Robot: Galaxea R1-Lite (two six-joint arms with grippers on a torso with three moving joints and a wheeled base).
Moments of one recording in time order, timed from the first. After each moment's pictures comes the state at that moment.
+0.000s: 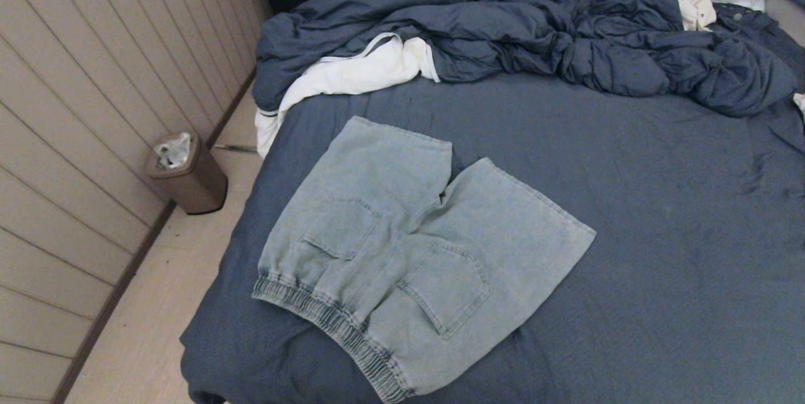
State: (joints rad) left arm 0.00 0.00 0.00 -0.01 0.02 -0.10; right arm 0.00 0.00 0.00 -0.01 0.00 -0.02
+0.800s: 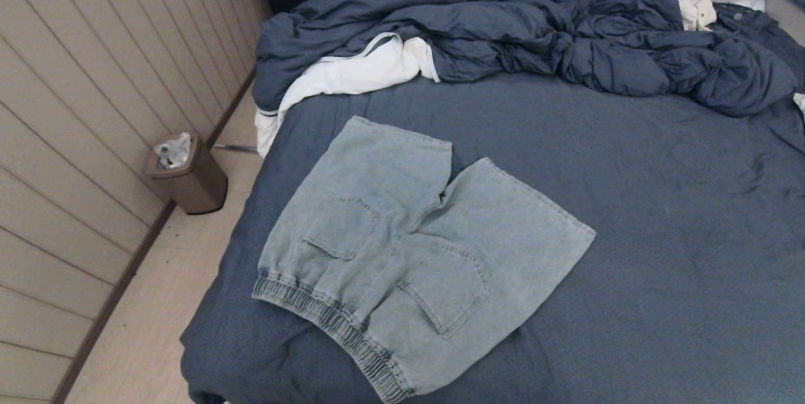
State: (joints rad) left arm 0.00 0.52 -0.65 0.14 -0.05 -0.17; right arm 0.03 0.52 -0.65 0.19 0.06 0.06
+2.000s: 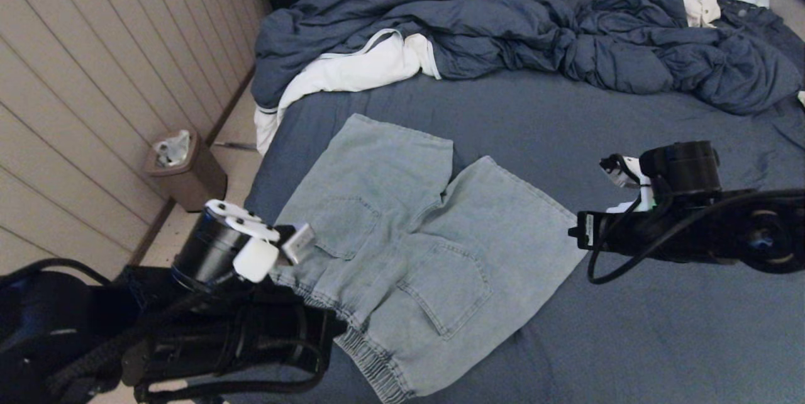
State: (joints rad) left arm -0.79 1.59 -0.73 -0.14 -0.09 -0.43; right arm 0.10 1.73 -0.94 -0.17 0.07 0.17
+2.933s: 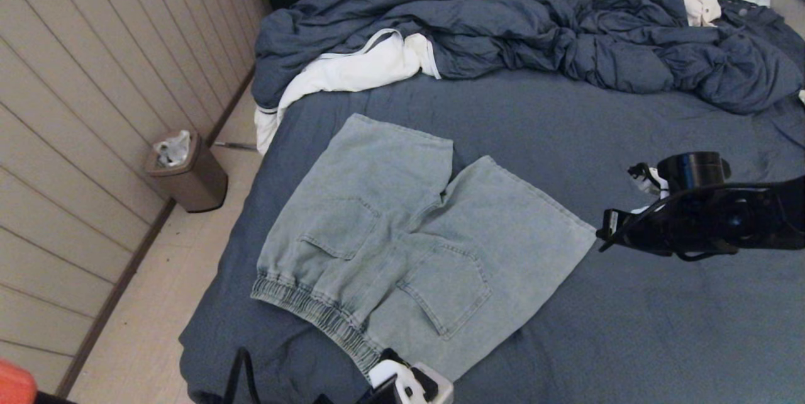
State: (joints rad) left arm -1.25 1.84 -0.76 -0.15 0.01 -0.48; right arm -0.15 1.95 -1.08 -0.17 0.18 0.17
